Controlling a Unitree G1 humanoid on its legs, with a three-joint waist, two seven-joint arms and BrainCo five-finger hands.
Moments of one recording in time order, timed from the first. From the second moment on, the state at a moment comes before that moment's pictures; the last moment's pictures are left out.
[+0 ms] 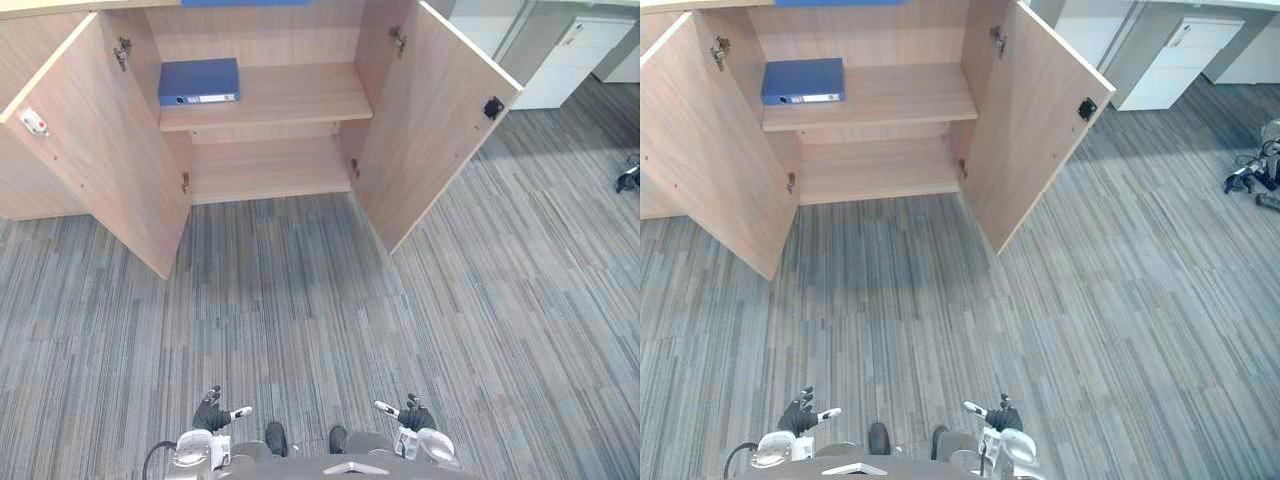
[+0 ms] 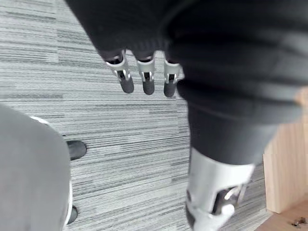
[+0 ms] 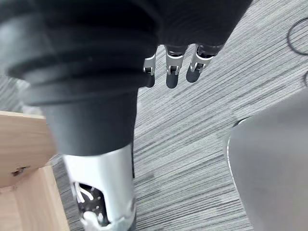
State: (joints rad) left arm 0.09 0.08 -0.01 1.00 -0.09 -0.17 0.06; right arm 0.03 -0.04 -0.17 0.99 0.19 -0.15 -0.07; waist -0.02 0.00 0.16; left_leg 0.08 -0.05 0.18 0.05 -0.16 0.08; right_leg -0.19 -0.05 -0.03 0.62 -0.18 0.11
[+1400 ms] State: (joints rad) left arm 0.05 0.07 0.02 1.01 -0.11 -0.17 0.06; right arm -0.02 -0.01 -0.12 0.93 0.24 -0.16 -0.04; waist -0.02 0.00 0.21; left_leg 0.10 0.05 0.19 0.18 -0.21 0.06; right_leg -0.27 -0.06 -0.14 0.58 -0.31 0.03
